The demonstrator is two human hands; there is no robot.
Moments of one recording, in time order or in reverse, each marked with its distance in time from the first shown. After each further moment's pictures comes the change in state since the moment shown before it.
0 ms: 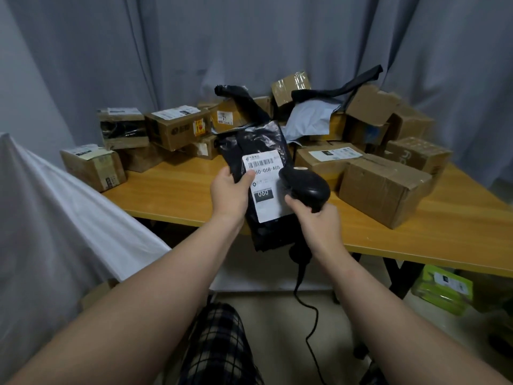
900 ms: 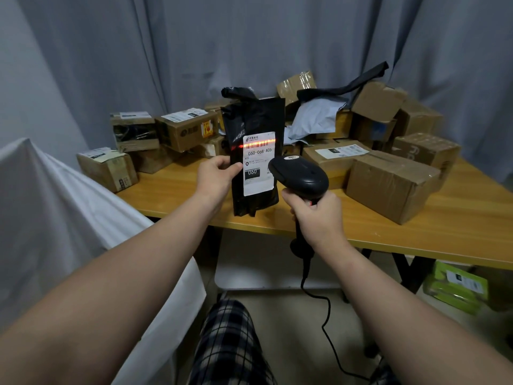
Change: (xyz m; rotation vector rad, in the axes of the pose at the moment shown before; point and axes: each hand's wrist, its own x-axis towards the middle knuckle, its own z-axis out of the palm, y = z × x) left_hand 0.027 0.019 -0.040 0.316 -0.099 0.100; right_hand -0.011 -0.016 0.008 -0.050 -0.083 -0.246
